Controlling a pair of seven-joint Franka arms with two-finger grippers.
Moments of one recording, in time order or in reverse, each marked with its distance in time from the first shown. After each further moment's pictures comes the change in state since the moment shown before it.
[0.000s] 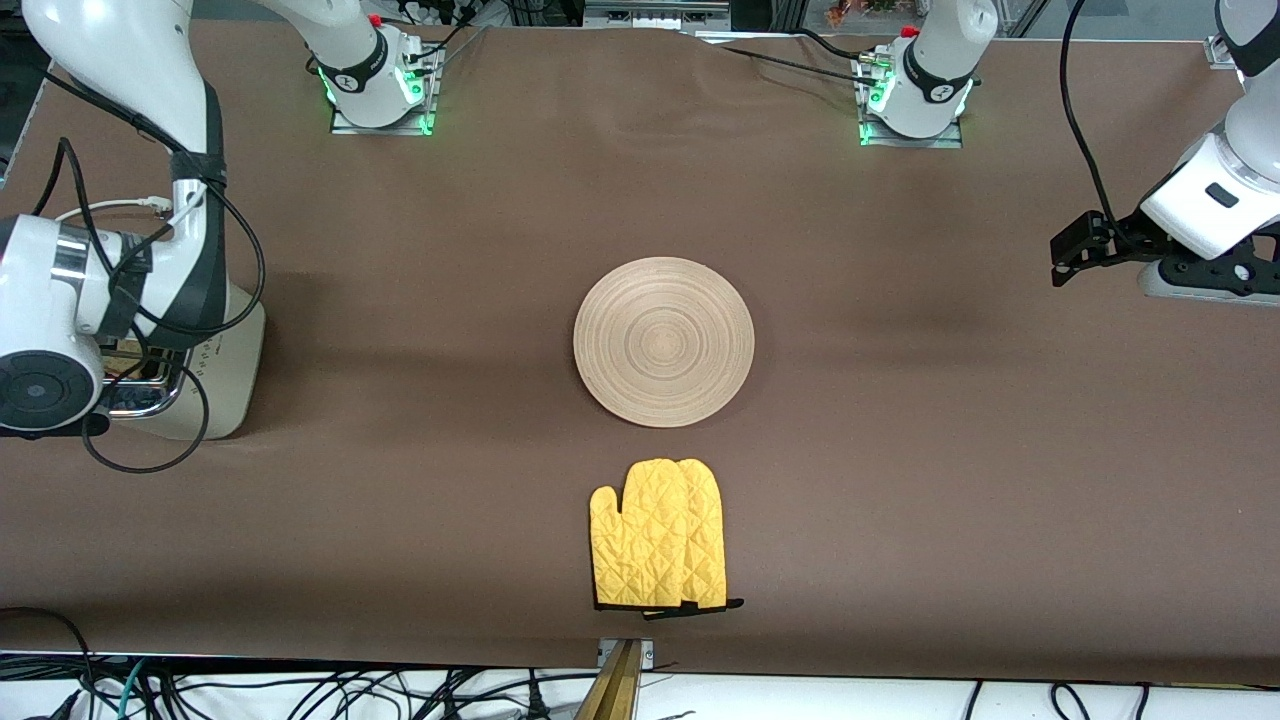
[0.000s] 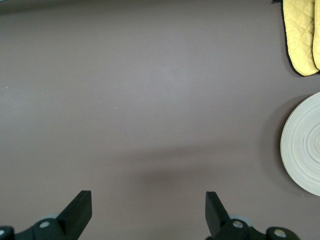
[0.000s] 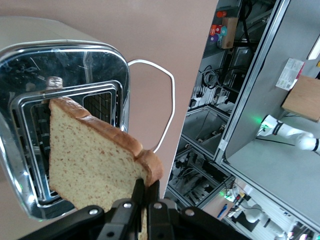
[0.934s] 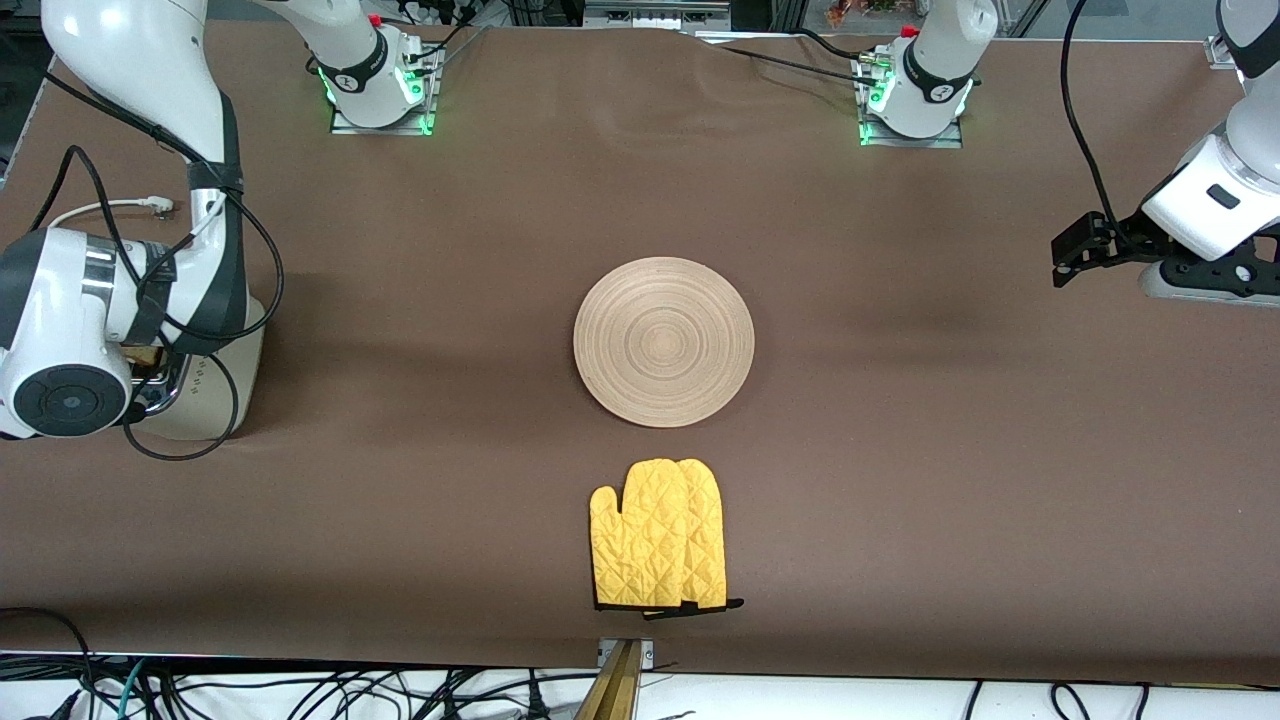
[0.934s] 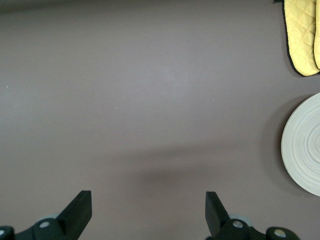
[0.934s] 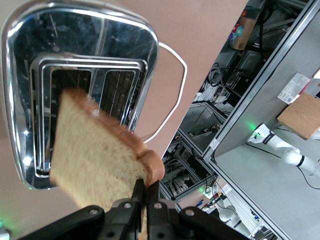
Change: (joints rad) left arm 0.001 0.002 0.002 0.000 0.000 0.000 0.000; right arm 0.015 0.008 0.003 -0.014 -0.004 -0.060 -0.181
